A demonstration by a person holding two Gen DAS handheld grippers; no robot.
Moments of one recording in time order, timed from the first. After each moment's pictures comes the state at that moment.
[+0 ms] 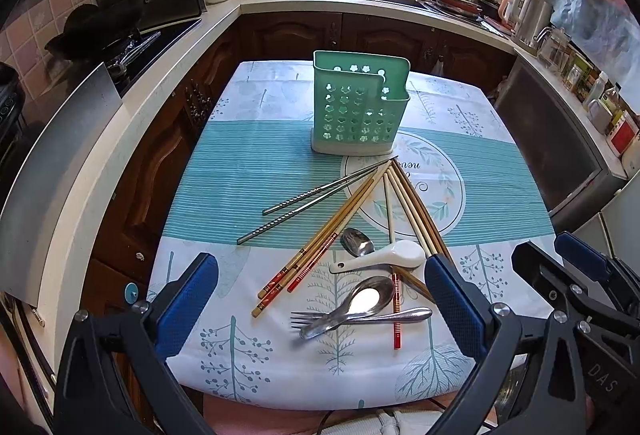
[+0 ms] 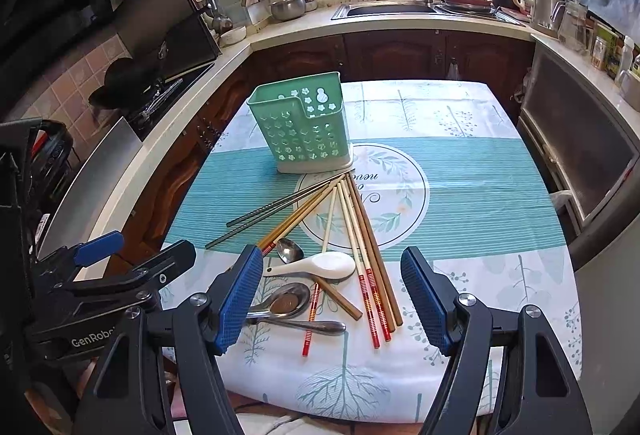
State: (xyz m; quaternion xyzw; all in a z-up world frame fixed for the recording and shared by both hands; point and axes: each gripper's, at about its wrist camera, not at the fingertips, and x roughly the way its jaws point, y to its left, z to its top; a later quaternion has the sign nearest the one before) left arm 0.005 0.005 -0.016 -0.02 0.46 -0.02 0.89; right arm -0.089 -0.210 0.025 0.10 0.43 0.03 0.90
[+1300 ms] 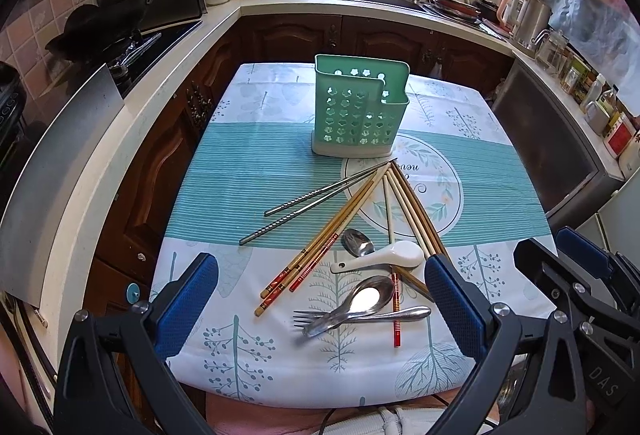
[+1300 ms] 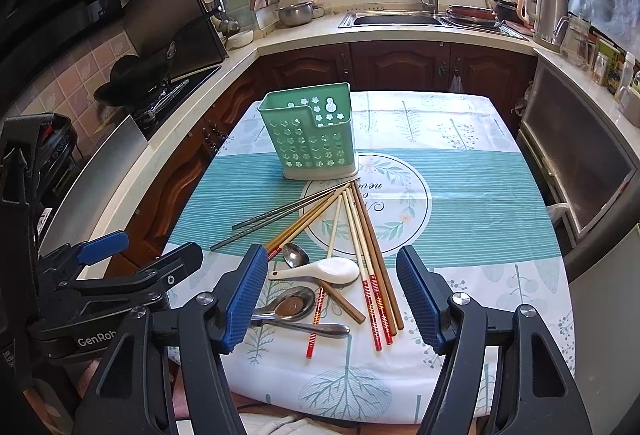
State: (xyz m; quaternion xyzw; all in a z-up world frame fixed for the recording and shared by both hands) left arm 0.003 0.008 -0.012 -0.02 0.46 -0.02 0.89; right arm -0.094 -0.200 0.041 0.08 0.42 0.03 0.90
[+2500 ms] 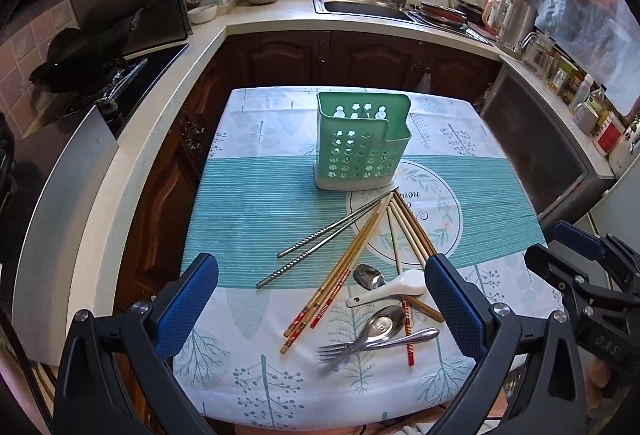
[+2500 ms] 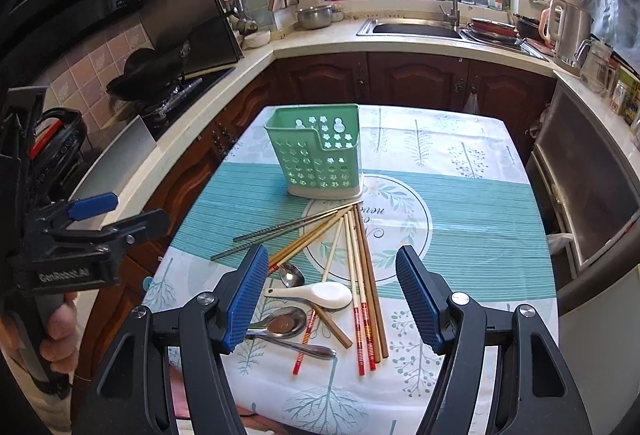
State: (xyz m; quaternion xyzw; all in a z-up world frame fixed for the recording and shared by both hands) left arm 0.045 0.035 0.021 0.00 0.45 -0.05 0.89; right arm -0.061 -0.218 0.070 0.05 0.43 0.06 0.90
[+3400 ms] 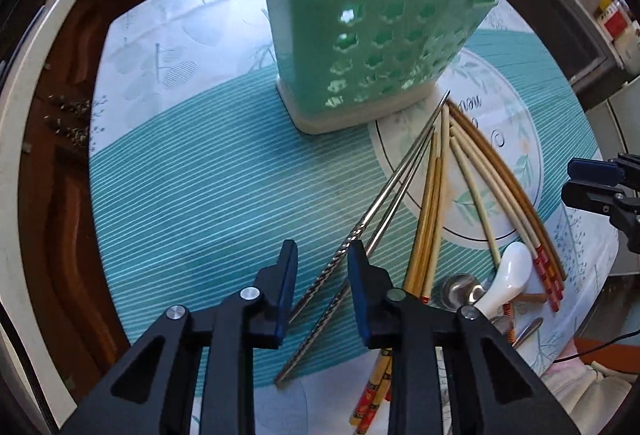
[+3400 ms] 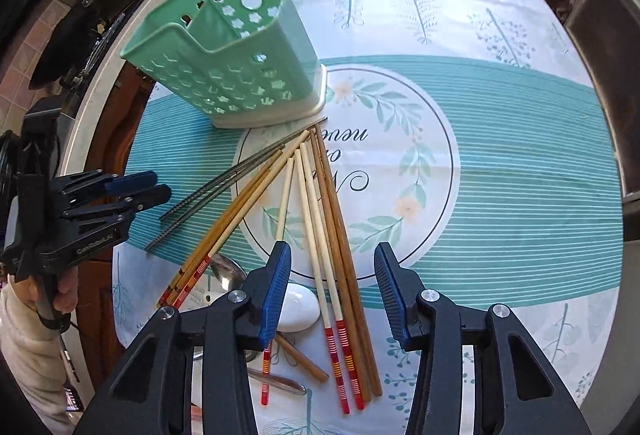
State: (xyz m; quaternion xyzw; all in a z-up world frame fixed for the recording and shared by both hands) left arm 0.205 0.025 -0.146 0.11 0.62 -0.18 0.75; right arm 0.098 -0.245 -0.093 0.13 0.62 0.06 0.77
